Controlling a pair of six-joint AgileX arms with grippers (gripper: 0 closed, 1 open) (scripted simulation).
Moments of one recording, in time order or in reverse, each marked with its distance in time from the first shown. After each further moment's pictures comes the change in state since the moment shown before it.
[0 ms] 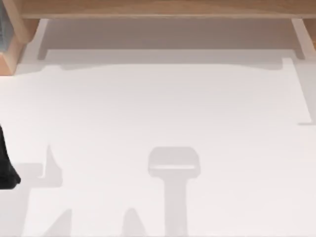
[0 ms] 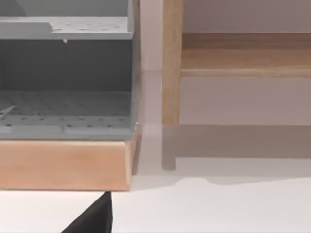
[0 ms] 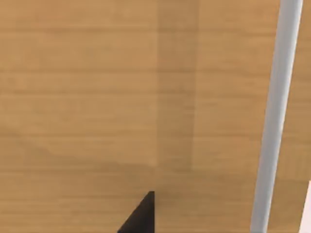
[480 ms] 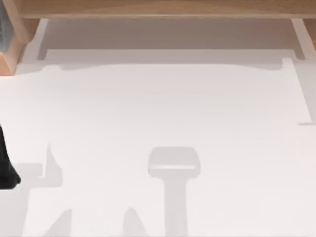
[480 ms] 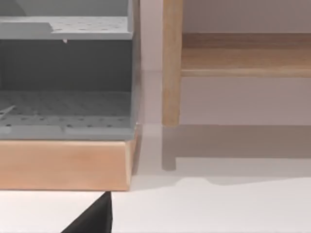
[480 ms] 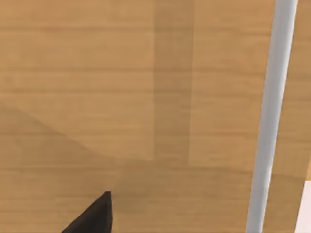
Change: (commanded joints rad) left arm 0.000 0.000 0.000 0.000 0.000 0.000; right arm 0.000 0.000 0.000 0.000 0.000 0.000
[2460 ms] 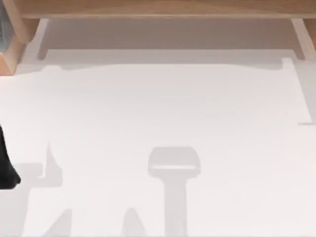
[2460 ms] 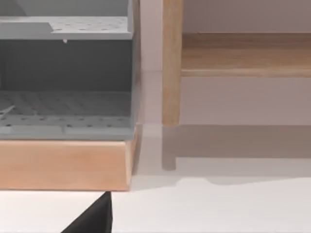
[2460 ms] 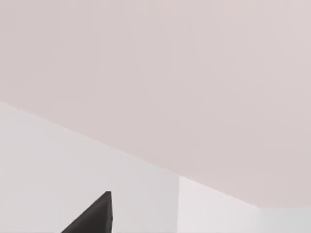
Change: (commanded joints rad) left arm 0.000 0.000 0.000 0.000 0.000 0.000; right arm -0.150 0.085 0.999 -1.417 0.508 0.363
